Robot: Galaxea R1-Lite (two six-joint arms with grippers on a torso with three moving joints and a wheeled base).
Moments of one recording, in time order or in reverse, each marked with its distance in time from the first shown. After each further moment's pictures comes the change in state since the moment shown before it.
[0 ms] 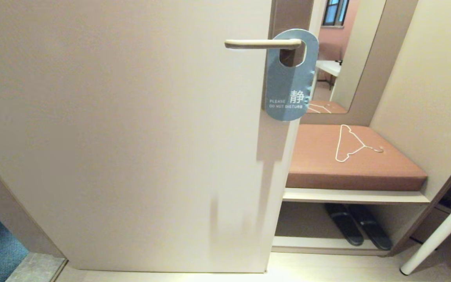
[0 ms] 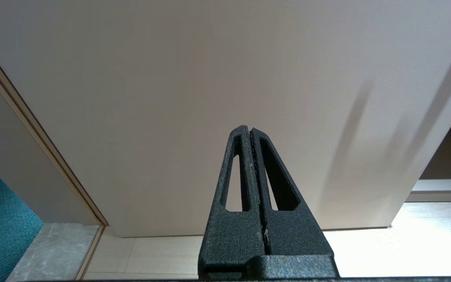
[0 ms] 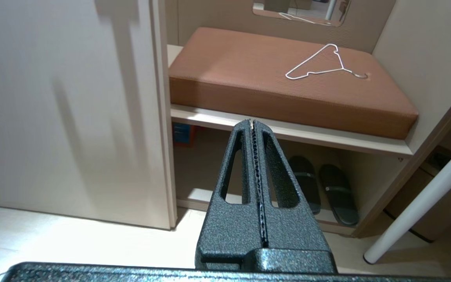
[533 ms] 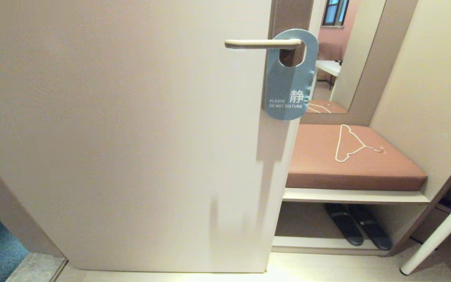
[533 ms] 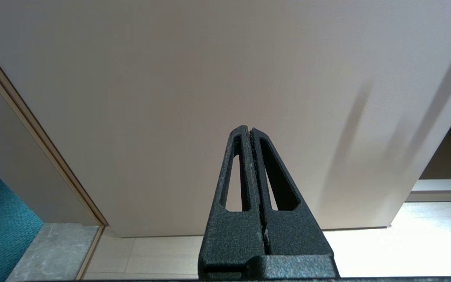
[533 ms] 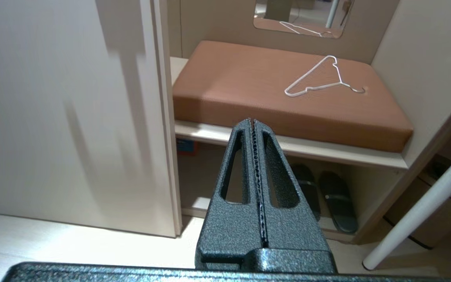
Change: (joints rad) left arm 0.000 0.000 0.000 0.000 0.000 0.000; right arm 0.003 0.221 -0.200 -0.012 0.002 0.018
